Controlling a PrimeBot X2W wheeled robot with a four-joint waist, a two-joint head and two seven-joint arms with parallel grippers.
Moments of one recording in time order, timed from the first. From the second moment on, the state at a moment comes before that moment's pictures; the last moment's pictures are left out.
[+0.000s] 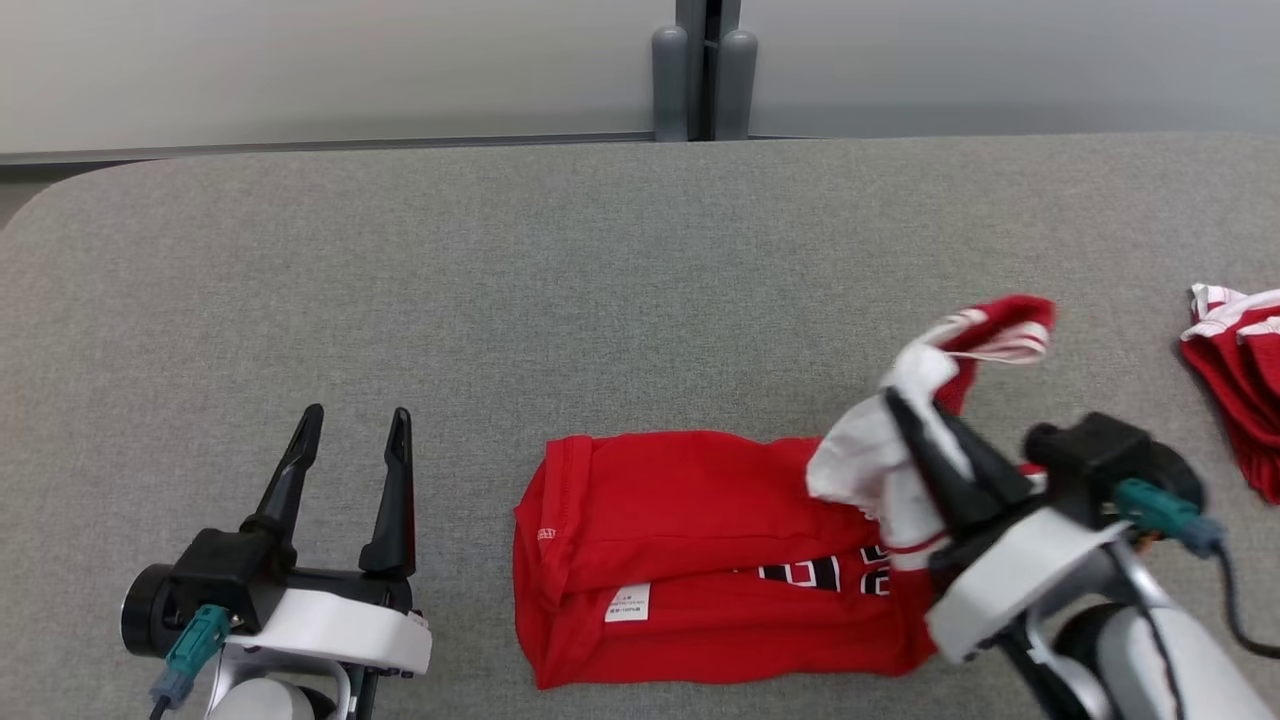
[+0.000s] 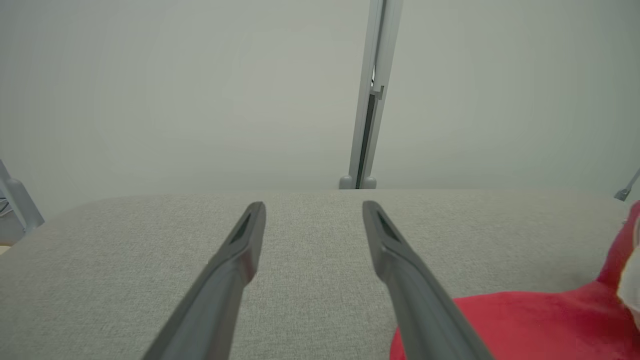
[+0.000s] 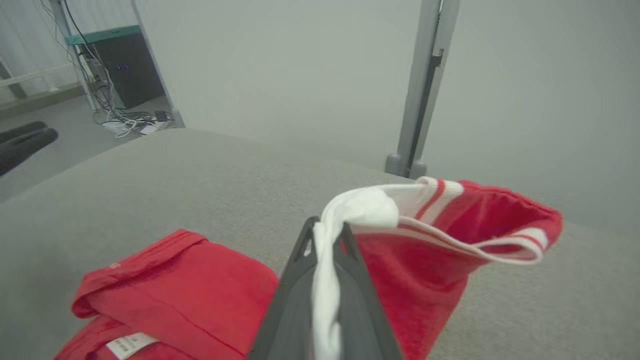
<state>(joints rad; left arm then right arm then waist) -0.10 0.30 -0.35 0.03 -0.46 0.21 -0.26 -0.16 -0.31 0.28 -0.09 0.30 0.13 0.19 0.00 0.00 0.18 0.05</state>
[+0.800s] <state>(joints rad) -0.17 0.26 -0.35 0.09 -0.46 0.17 -0.26 -0.42 -0.08 0.73 0.27 0.47 0.13 -0.08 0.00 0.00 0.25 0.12</state>
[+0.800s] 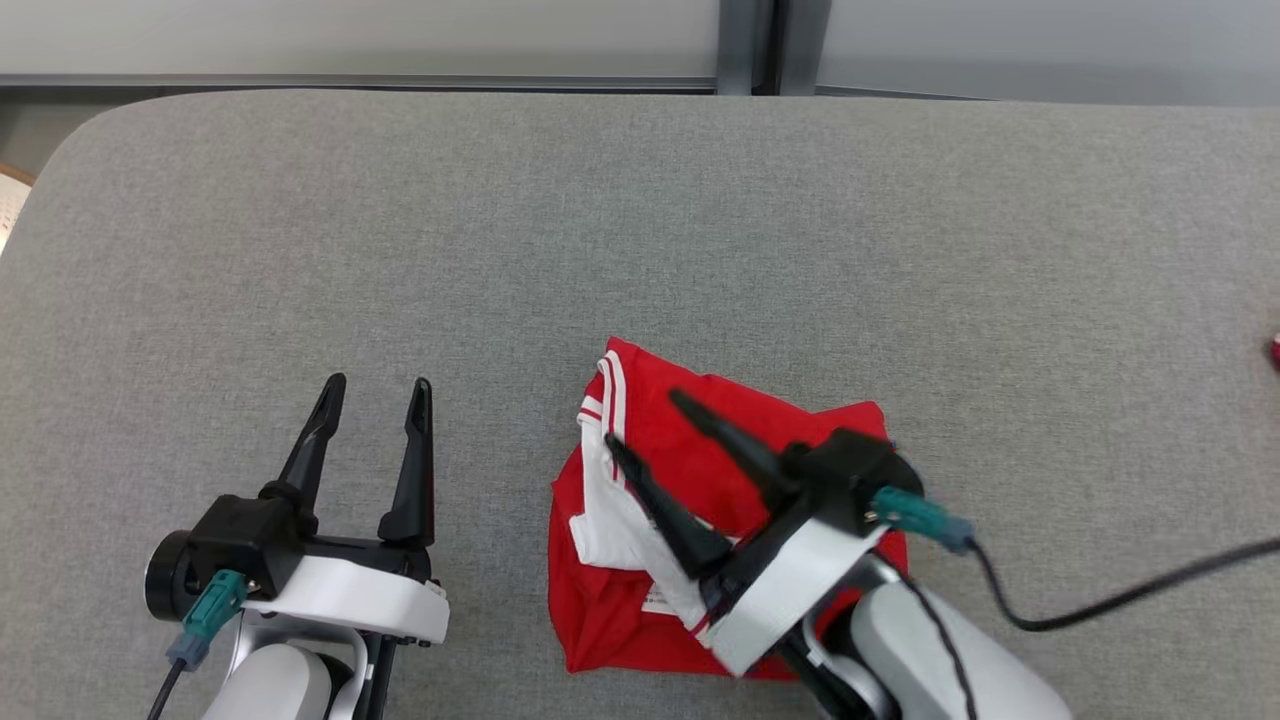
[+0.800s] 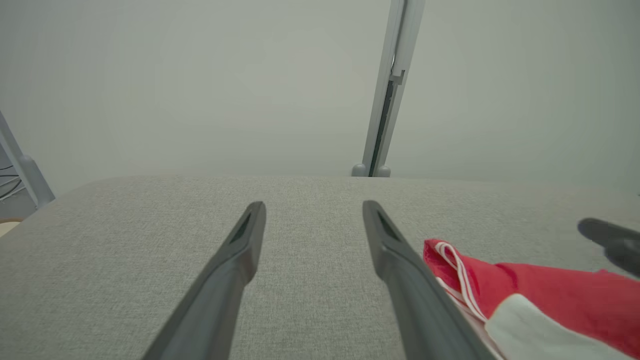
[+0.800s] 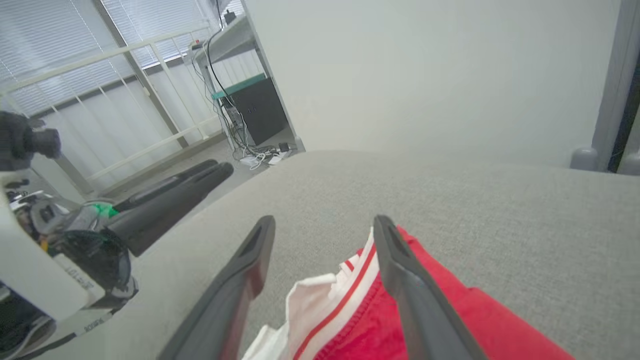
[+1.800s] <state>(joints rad) -0.09 0.29 -0.30 0.06 -0.41 0.18 -0.25 0.04 -0.21 0.00 -0.10 0.25 0.13 -0.05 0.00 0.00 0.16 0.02</state>
